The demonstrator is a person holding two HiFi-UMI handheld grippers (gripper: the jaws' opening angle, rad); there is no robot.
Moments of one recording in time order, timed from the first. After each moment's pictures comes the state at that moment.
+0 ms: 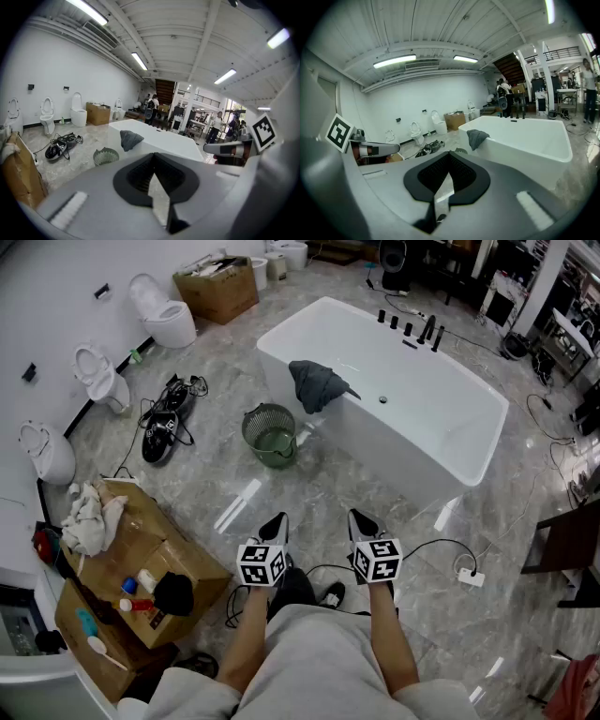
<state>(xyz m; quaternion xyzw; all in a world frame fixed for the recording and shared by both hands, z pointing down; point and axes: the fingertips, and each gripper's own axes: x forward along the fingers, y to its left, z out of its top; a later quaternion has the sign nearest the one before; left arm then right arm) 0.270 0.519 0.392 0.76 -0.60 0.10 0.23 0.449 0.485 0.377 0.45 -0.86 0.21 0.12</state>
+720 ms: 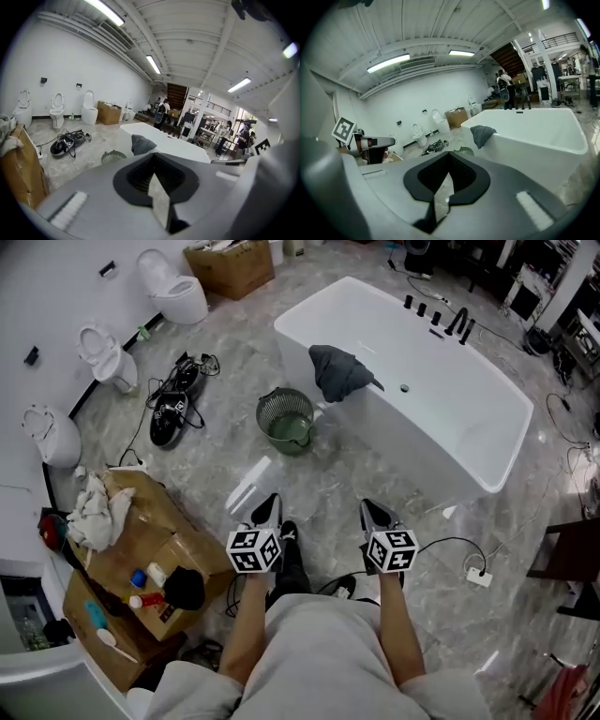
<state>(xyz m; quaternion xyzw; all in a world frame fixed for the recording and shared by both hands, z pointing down) 0.179 0.453 0.384 0.72 -0.64 0.06 0.26 0.406 0.418 0.401 0.43 -0.86 0.26 0.11</state>
